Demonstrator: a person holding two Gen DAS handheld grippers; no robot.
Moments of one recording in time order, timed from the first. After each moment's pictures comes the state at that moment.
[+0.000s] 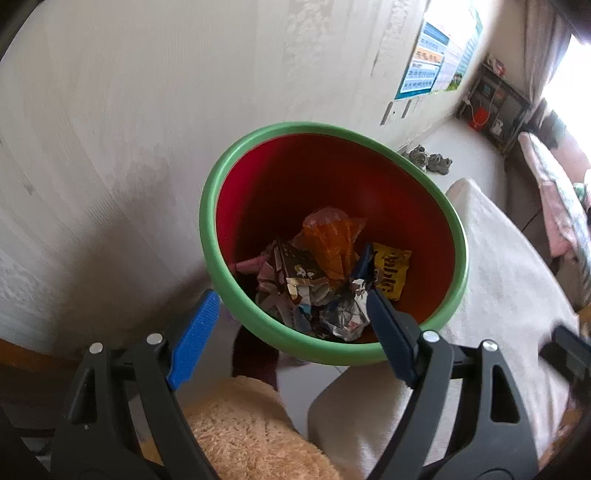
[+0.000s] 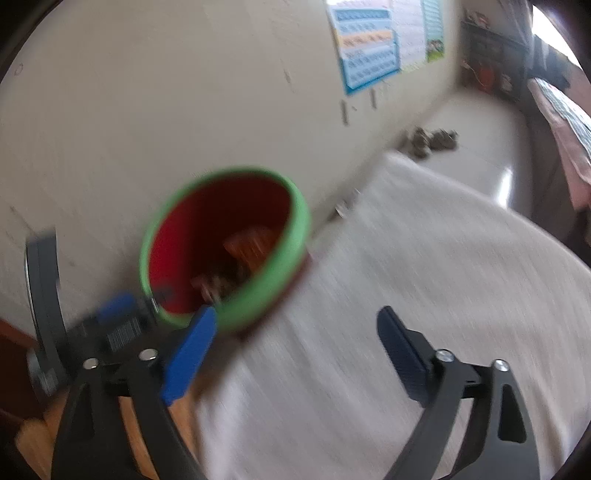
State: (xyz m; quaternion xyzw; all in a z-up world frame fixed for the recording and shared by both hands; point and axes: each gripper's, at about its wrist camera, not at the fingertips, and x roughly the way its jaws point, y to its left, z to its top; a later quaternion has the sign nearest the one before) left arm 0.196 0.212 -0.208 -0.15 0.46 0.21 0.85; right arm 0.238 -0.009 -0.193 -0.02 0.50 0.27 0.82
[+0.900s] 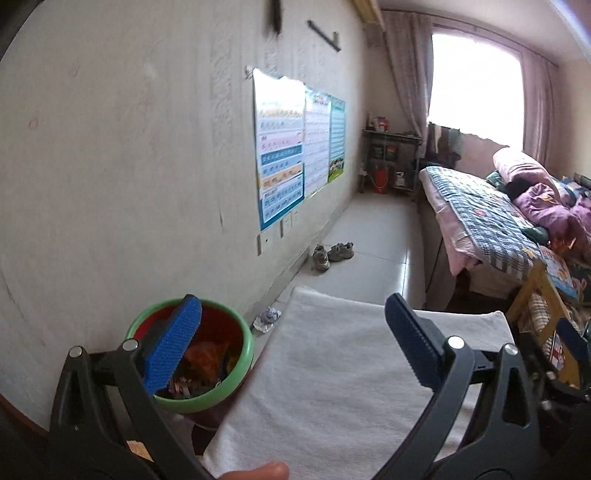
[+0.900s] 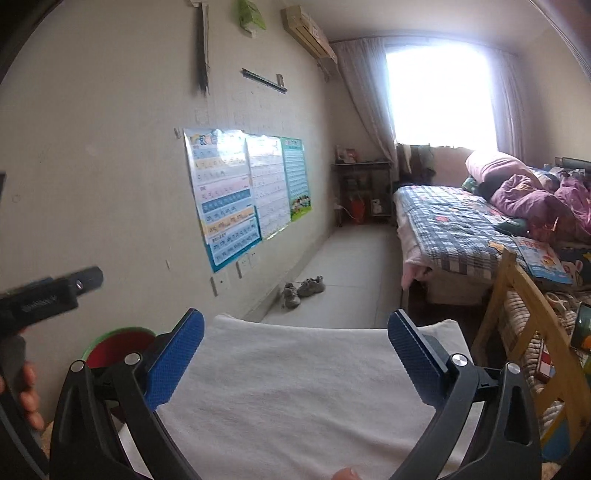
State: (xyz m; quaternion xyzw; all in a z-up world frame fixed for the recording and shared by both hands) left arm 0.168 0.000 -0.039 -0.01 0.24 0.08 0.97; right arm 0.150 -0.213 -0.086 0.05 0.19 0.08 0.98
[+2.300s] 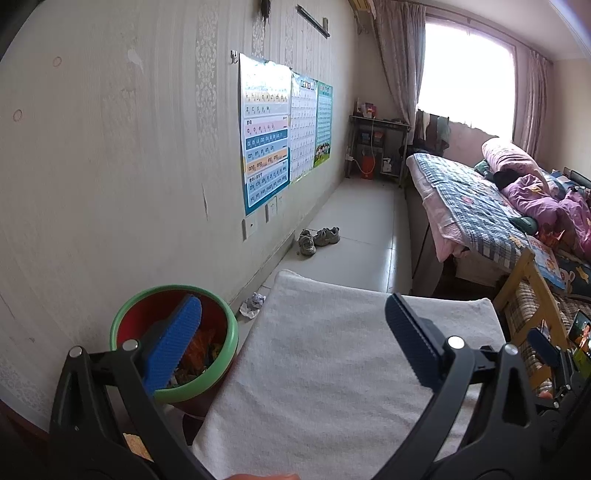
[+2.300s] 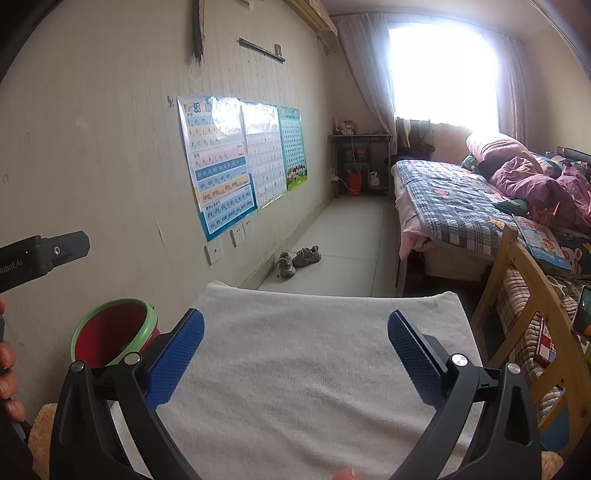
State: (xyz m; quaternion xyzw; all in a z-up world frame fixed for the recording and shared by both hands) left arm 0.179 -0.002 -0.048 -0.02 0.27 0.06 0.96; right arm 0.154 -0.204 -0.113 0.05 0.24 0.08 0.97
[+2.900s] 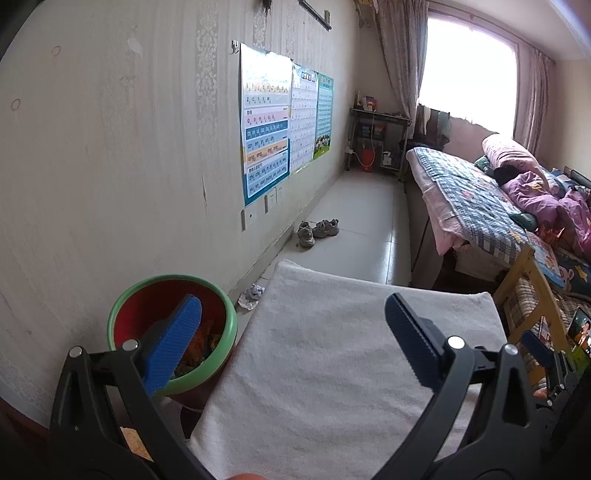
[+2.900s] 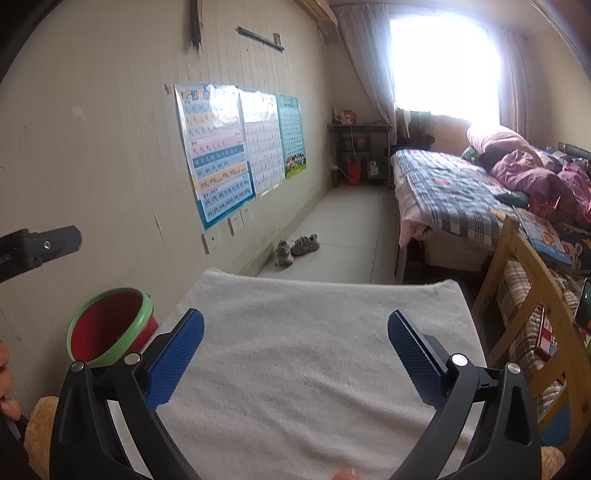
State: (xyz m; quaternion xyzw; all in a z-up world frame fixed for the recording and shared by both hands) left arm 0.184 0.003 -0.059 -0.02 0.29 0.05 0.96; right arm 0.163 -0.207 -0.130 0.04 0.28 0.07 0.96
